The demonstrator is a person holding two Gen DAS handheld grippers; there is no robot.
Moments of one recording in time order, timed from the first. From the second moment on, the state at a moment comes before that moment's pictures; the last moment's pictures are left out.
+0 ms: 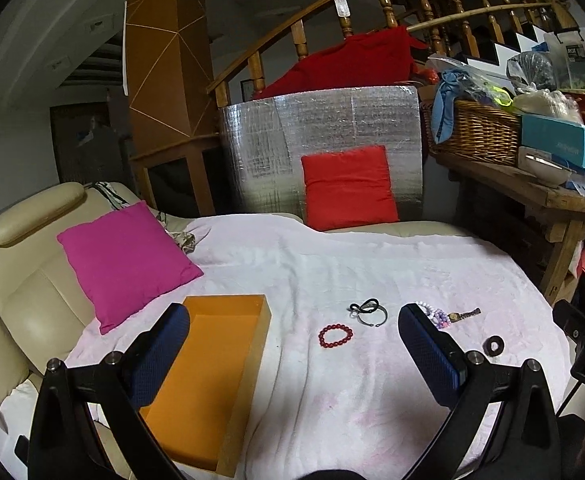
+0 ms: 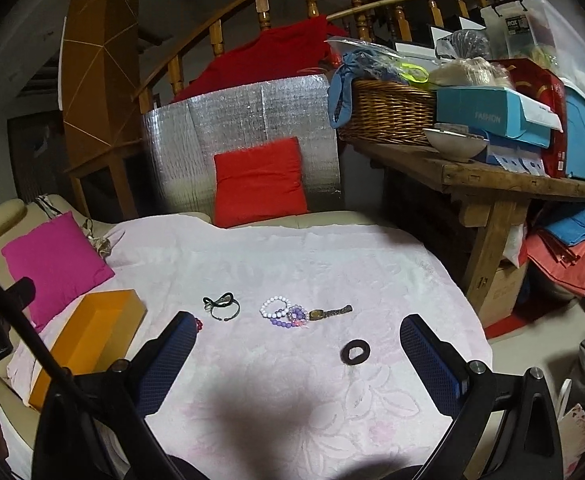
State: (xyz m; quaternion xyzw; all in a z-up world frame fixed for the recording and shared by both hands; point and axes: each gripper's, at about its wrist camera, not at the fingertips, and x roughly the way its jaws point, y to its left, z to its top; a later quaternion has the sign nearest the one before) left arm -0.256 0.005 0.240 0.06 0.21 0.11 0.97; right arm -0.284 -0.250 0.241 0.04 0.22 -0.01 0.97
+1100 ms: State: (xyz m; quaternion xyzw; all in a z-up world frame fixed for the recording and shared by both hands) left arm -0.257 0.018 0.233 0.06 0.21 0.13 0.97; right arm -0.286 -0.222 0.220 0.04 0.22 0.01 0.97
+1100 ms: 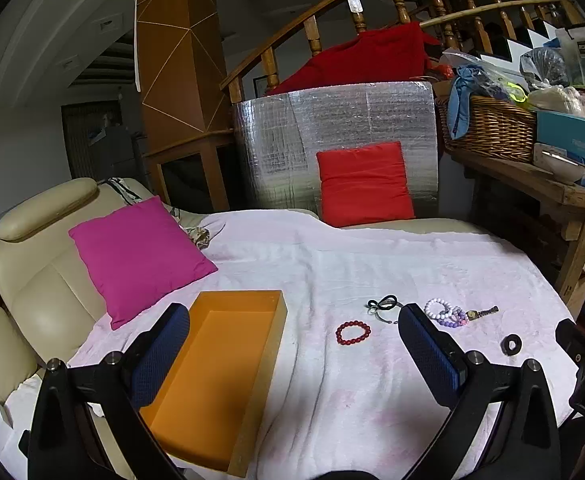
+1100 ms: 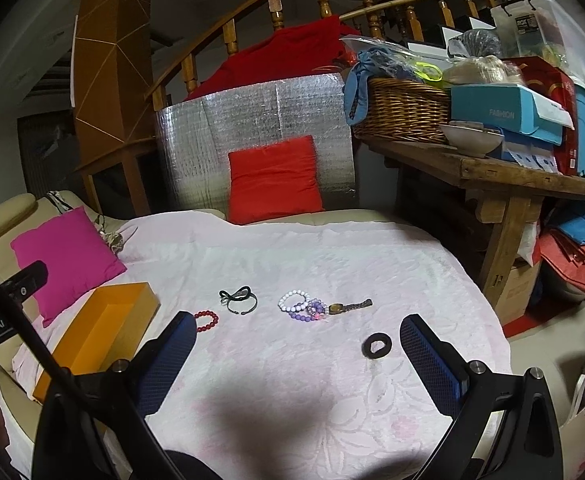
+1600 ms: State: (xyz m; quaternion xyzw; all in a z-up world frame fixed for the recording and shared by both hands) left arm -0.243 0.027 0.220 0.05 0.23 0.12 0.97; right arm -0.271 -0.217 0.218 0.03 0.23 0.02 0.97
